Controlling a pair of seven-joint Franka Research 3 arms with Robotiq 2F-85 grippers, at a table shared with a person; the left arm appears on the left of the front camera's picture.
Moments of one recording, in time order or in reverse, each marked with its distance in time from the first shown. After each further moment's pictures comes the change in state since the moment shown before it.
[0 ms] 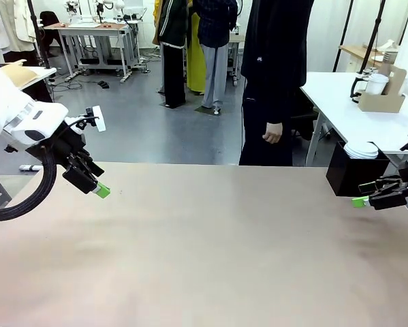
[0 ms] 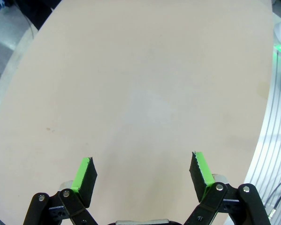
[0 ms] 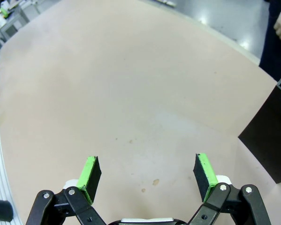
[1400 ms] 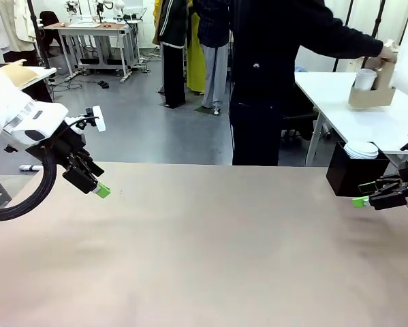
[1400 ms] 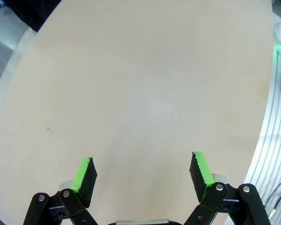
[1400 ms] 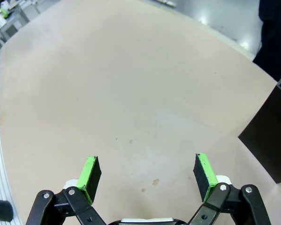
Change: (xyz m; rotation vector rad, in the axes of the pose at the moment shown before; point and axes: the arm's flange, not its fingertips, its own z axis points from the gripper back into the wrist) left arm 0.000 0.000 0.000 0.000 0.000 0.000; right arm 0.000 0.000 0.000 0.000 0.000 0.000
